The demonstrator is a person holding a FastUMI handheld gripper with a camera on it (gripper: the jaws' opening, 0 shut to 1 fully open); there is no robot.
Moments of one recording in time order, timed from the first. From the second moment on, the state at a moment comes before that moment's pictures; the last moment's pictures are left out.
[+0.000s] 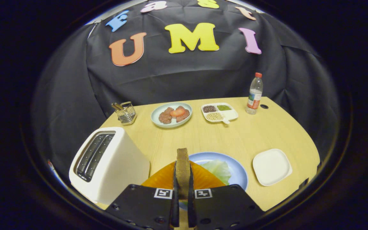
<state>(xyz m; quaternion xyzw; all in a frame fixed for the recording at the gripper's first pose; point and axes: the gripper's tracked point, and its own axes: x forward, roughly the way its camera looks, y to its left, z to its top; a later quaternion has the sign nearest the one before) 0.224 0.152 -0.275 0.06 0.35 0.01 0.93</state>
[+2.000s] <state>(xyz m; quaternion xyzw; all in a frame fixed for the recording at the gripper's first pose) 0.179 0.052 -0.236 0.01 0.27 -0.02 0.96</state>
